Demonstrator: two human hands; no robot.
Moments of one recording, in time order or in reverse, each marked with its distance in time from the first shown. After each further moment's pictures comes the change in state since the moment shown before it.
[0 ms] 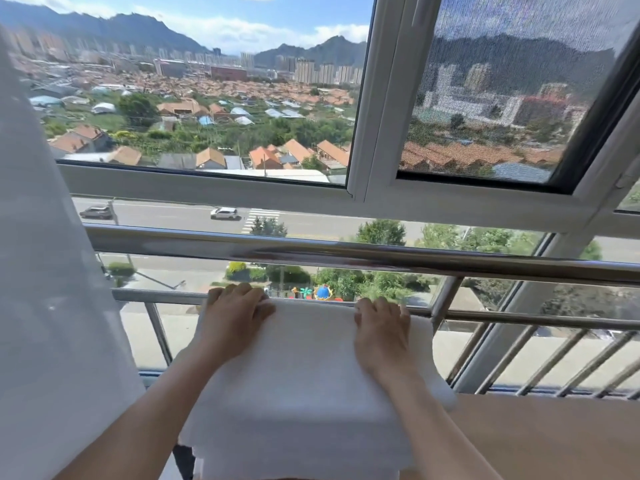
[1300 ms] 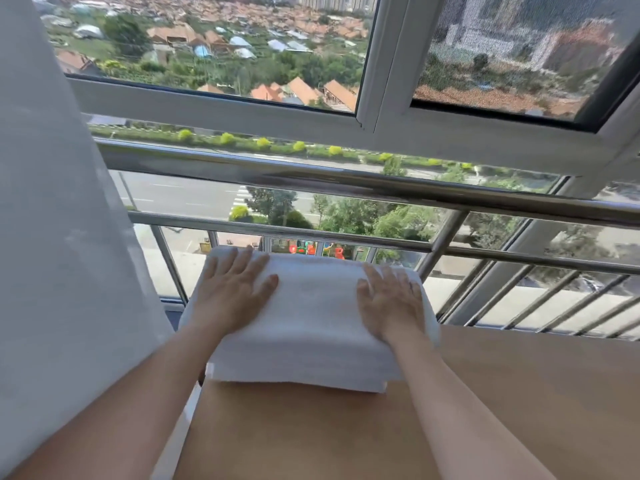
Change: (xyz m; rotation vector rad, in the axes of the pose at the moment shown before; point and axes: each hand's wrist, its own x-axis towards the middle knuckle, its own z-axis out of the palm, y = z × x) left_hand -0.075 0.008 0.019 0.065 -0.403 -0.153; right_hand -0.054 0.035 0.028 -0.020 -0.238 0.092
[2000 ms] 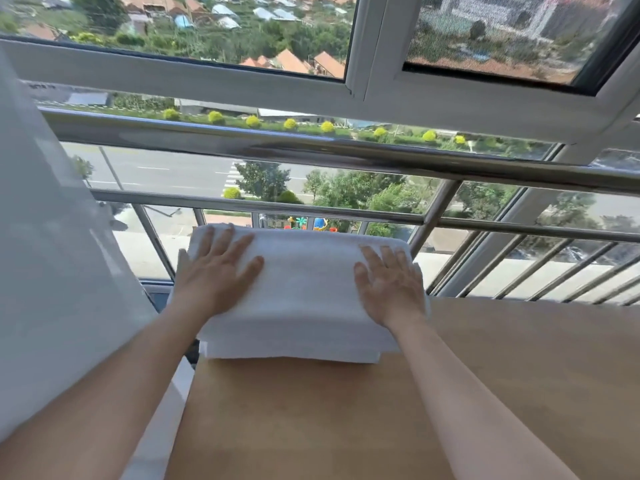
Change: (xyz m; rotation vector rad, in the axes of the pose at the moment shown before) left_hand -0.007 -0.005 0.004 0.004 0.004 -0.054; right_hand -0.017 0.013 0.004 -0.014 0.033 -0.014
